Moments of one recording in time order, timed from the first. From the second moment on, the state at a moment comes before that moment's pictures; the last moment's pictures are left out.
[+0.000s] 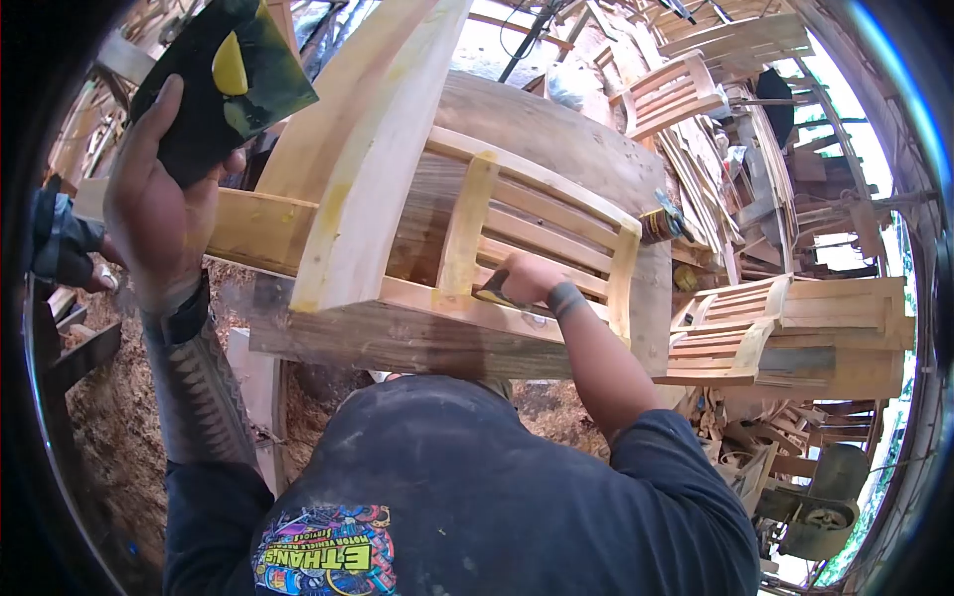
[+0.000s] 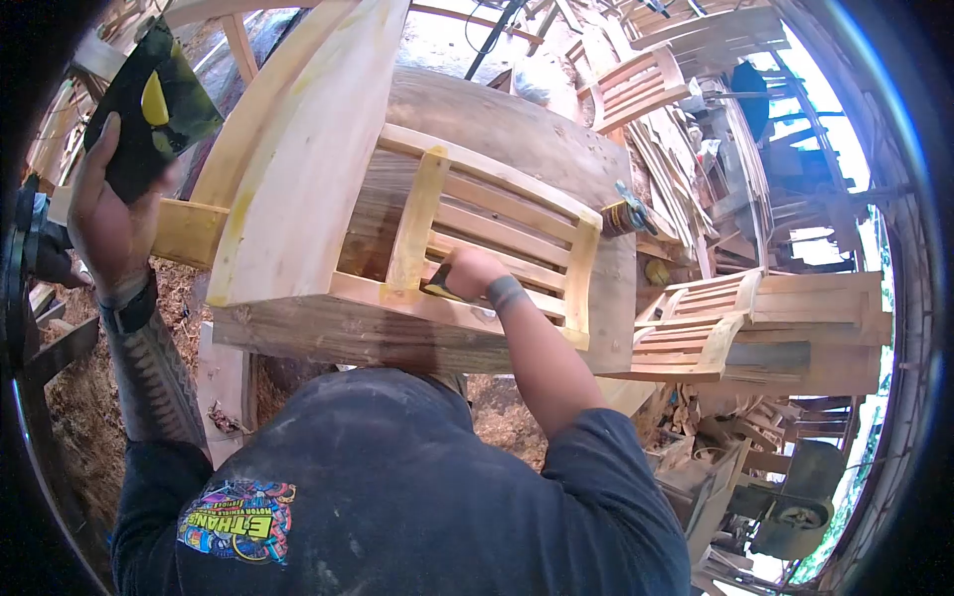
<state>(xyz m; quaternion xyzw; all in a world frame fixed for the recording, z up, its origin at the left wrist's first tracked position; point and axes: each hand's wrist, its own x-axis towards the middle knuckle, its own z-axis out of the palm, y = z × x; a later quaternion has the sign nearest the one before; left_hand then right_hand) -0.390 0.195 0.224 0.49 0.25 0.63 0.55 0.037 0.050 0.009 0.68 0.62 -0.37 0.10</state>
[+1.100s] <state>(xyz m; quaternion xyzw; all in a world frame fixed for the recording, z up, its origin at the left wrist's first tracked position) -0.380 0.185 0.236 0.48 0.26 0.63 0.56 0.058 0.055 0.011 0.67 0.62 -0.40 0.04</state>
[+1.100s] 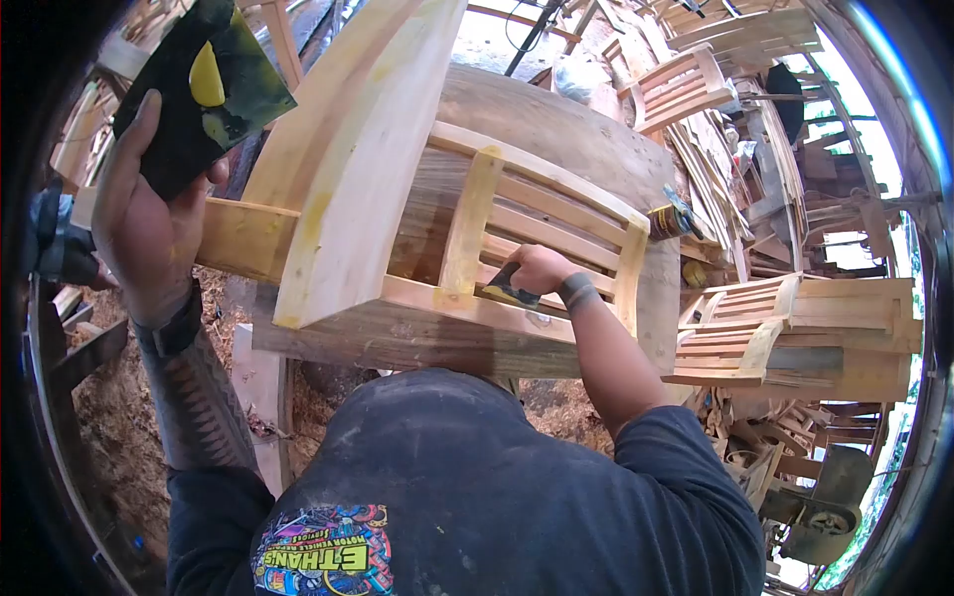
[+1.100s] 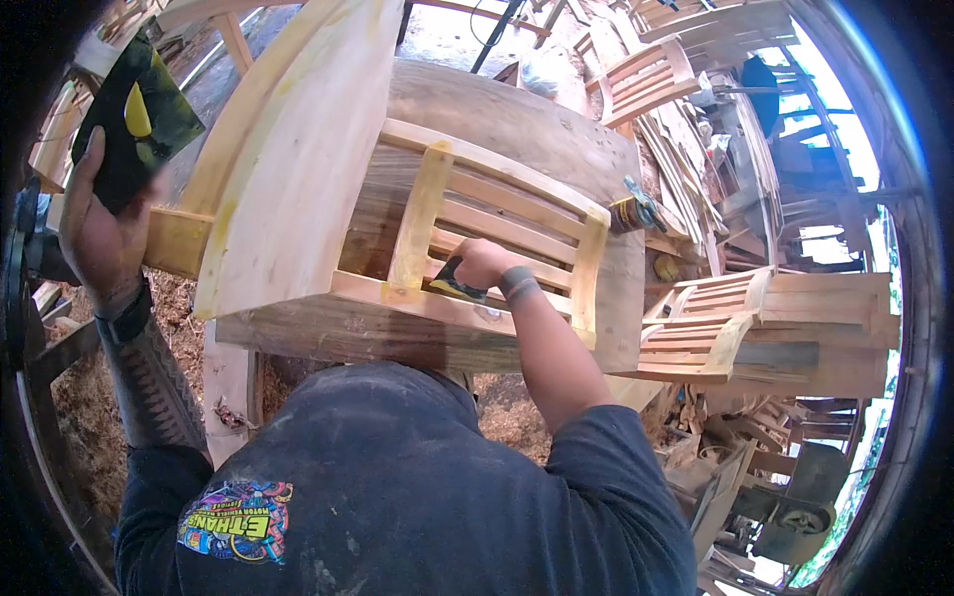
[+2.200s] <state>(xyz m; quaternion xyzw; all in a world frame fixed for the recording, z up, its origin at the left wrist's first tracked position) -0.384 0.188 0.234 0.46 0.25 0.63 0.57 0.096 0.159 -0.011 0.65 0.61 -0.43 0.13</state>
